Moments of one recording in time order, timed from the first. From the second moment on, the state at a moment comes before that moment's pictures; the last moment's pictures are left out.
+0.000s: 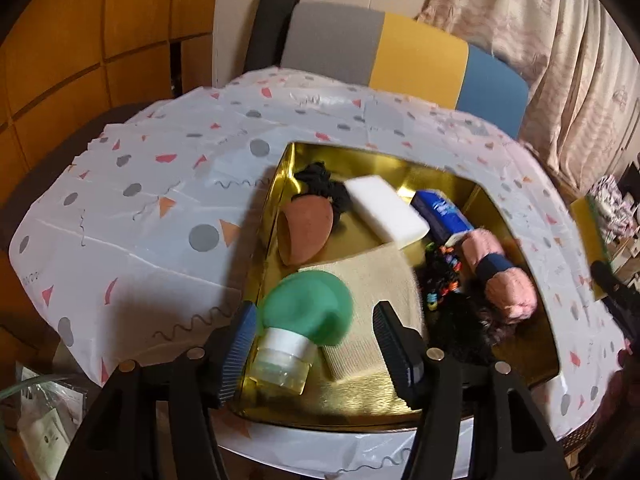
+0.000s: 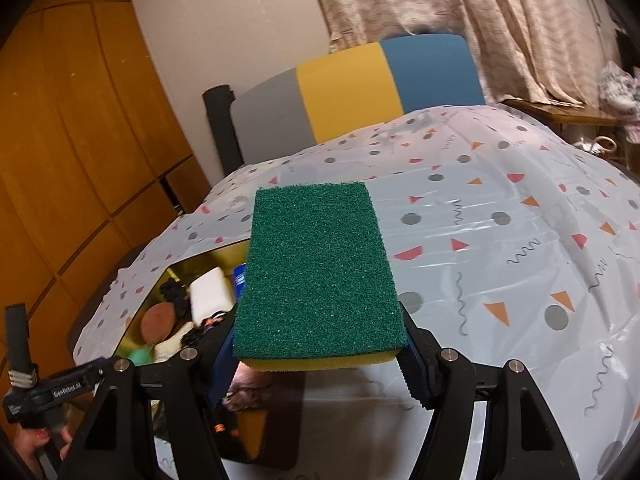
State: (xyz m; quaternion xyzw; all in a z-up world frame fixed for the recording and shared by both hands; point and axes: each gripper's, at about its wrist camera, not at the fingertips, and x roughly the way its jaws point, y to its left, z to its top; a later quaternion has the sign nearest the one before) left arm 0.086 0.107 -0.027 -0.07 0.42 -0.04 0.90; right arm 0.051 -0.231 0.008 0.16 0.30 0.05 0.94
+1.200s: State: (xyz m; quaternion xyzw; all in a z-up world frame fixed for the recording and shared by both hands) left arm 0.052 0.090 -0.004 -0.10 0.40 -0.07 0.91; right arm 0.073 -0.104 0.008 0.03 0.38 0.12 0.92
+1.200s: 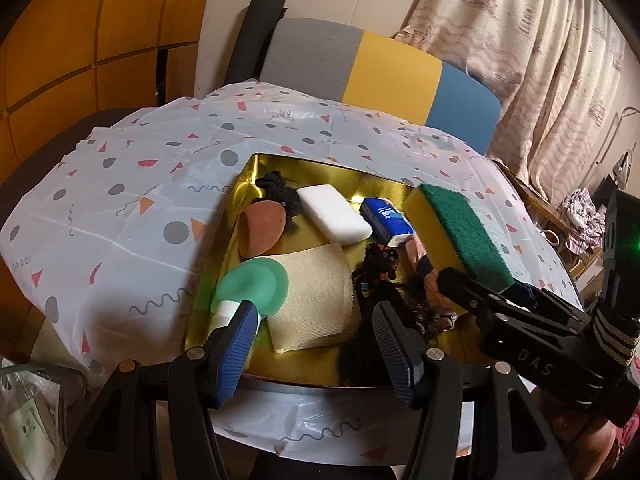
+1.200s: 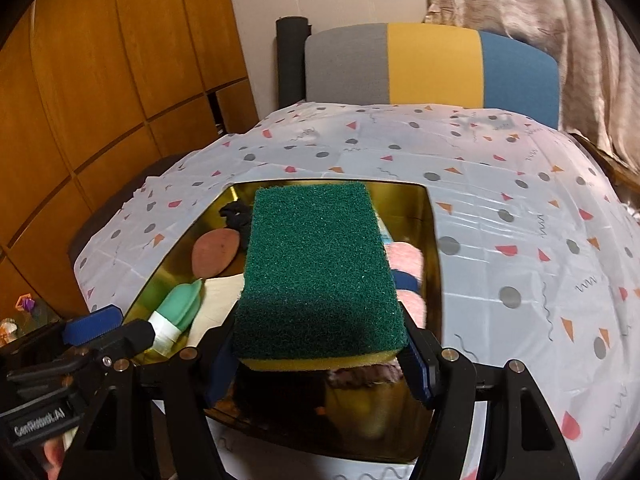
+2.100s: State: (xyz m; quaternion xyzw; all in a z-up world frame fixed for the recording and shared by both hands) left arm 0.053 0.115 -0.015 -0.10 0.43 0.01 0.89; right arm 0.133 -0.034 -0.015 0.00 0.43 0.13 0.89
